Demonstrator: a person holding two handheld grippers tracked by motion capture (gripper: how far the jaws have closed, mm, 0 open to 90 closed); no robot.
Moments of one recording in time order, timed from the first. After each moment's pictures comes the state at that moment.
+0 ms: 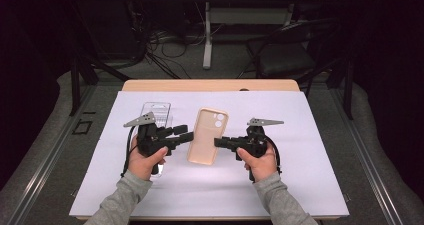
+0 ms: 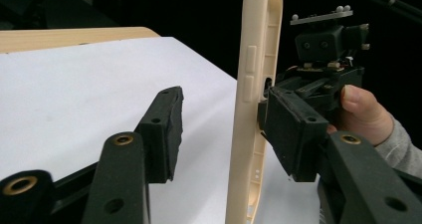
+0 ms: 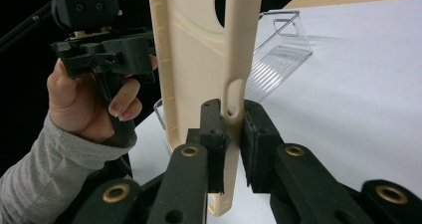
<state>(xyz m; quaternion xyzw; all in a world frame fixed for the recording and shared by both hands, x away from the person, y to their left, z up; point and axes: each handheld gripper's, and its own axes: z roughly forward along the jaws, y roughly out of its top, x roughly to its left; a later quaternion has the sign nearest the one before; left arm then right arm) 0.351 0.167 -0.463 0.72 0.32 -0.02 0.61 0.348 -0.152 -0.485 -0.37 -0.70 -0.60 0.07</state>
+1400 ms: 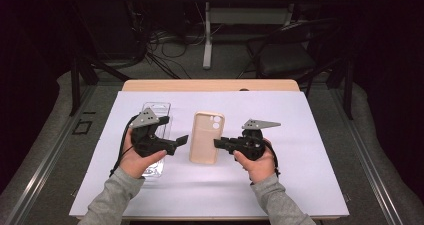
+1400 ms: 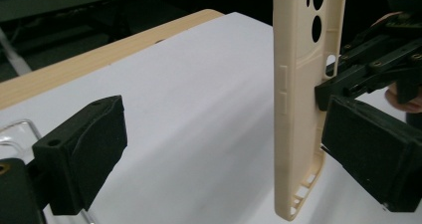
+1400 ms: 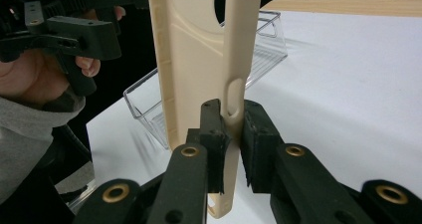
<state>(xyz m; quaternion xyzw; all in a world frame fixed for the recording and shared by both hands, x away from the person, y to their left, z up) 0.341 0.167 -0.436 0.79 0.31 0.15 0.51 0.340 -0.143 -0.481 -0.36 -0.74 -0.57 -0.01</state>
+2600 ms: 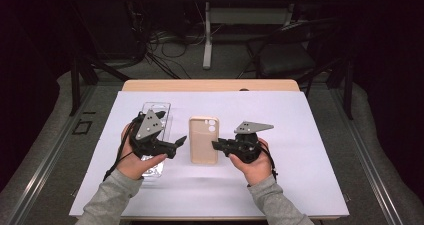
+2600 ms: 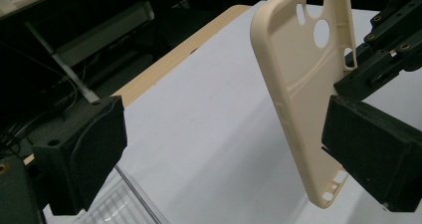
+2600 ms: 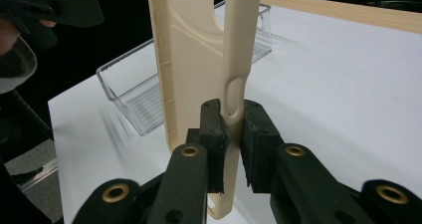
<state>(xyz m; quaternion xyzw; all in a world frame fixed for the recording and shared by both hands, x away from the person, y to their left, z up) 0.325 0.159 -0.421 0.82 0.24 0.27 0.45 0.334 -0.130 -0.479 -0.34 -0.77 -0.53 -0.07</state>
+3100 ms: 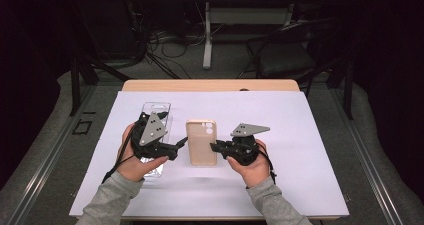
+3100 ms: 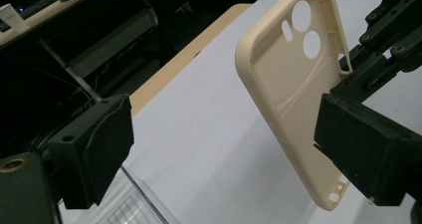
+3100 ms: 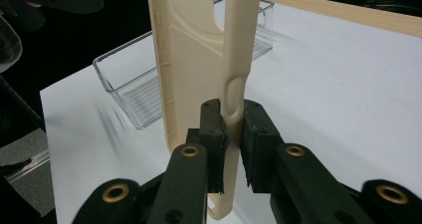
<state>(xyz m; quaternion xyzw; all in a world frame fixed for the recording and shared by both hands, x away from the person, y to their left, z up) 0.315 0.153 -0.416 0.83 0.21 0.30 0.43 0.329 -0.124 -0.479 -0.33 -0.78 -0.52 -0.09</state>
